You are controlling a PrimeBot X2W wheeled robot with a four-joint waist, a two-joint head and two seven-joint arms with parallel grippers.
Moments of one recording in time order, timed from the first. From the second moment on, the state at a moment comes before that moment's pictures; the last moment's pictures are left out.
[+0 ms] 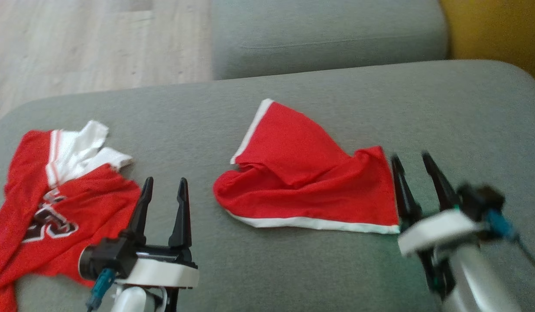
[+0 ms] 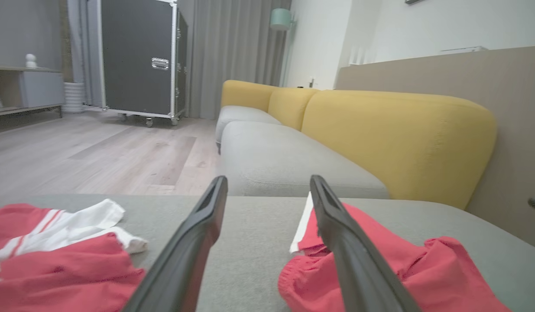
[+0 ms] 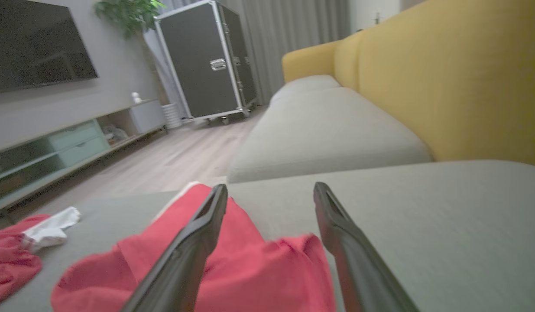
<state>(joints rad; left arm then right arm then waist) -0.07 0.05 -0.19 0.22 -0.25 -0.08 -0.26 -0.26 -0.14 0.23 0.49 0.36 0.13 -0.25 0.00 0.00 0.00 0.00</state>
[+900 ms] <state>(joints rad) -0.07 0.05 -0.20 0.24 -0.24 -0.10 -0.26 -0.10 -0.05 0.13 0.59 0.15 0.13 -0.17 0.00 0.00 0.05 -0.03</state>
